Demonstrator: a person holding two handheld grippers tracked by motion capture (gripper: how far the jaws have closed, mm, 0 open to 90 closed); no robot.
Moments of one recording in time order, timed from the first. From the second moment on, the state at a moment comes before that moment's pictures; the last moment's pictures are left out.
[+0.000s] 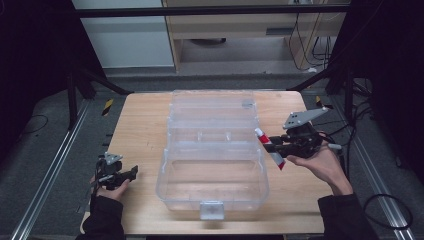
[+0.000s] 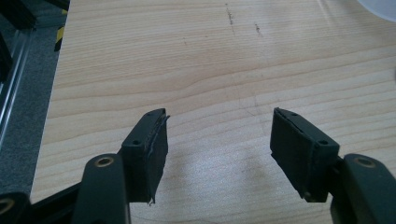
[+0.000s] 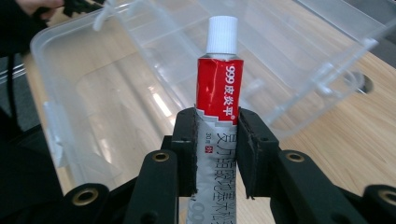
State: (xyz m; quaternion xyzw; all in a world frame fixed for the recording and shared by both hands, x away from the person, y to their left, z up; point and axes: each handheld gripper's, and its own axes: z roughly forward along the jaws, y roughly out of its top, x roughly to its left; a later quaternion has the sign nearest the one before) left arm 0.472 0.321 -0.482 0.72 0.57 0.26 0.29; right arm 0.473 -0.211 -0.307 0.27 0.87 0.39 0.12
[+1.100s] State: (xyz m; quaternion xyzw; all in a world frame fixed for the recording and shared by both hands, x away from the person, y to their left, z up) left arm 0.473 0.321 -0.483 0.72 0.57 0.26 0.29; right arm 0.483 -0.128 -0.331 0.11 0.95 0.29 0.06
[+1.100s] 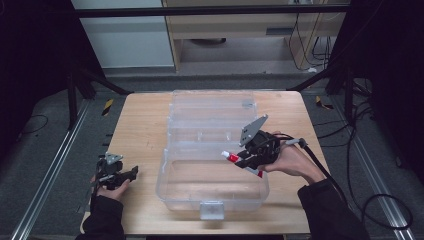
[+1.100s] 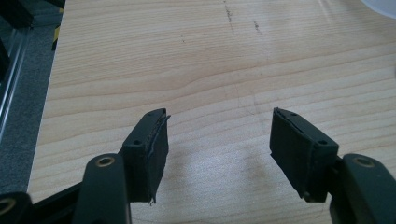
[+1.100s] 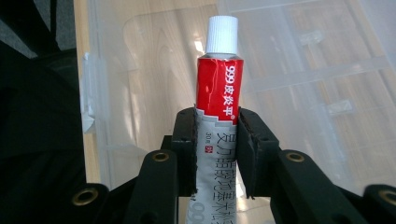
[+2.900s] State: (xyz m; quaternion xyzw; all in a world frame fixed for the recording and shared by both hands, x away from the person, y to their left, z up) left arm 0.472 0.320 -0.483 0.72 0.57 0.26 0.29; right arm 0.471 -0.090 -0.424 0.00 0.99 0.14 0.00
